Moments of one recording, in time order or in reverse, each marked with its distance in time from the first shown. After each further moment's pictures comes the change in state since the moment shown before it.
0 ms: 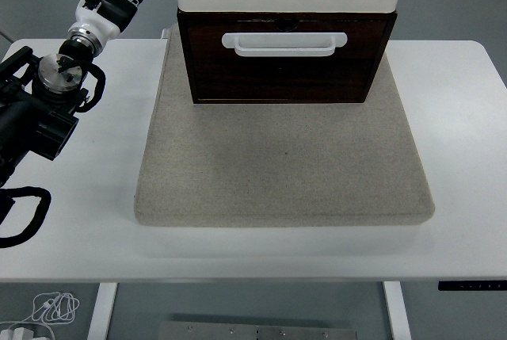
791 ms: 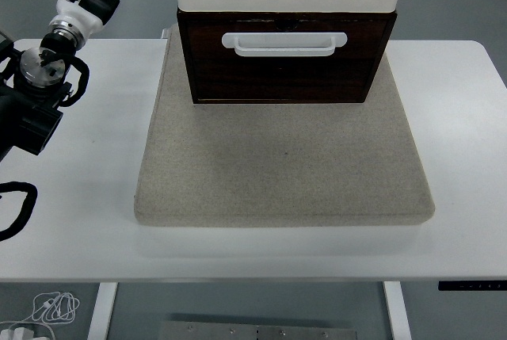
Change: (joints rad) left arm -0.012 0.053 0.001 0.012 0.003 -0.006 0.001; right arm 0.000 0.000 0.000 0.000 0.000 0.000 0.000
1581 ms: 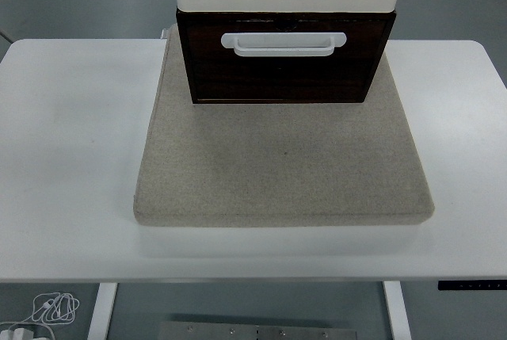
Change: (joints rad) left arm -0.213 0.230 0.007 -0.010 0.232 -0.134 -0.025; right arm 0.000 0.000 0.000 0.000 0.000 0.000 0.000
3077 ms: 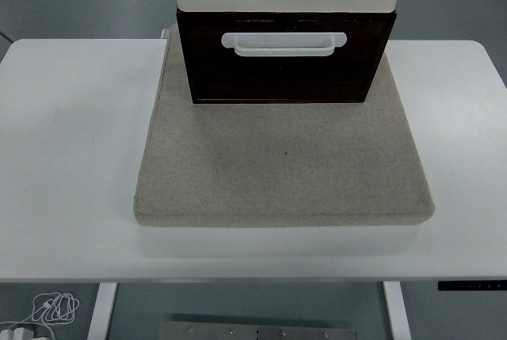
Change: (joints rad) left arm -0.435 0.092 0.516 -0.964 0.498 0.231 -0.001; right arm 0.000 0.000 0.000 0.000 0.000 0.000 0.001
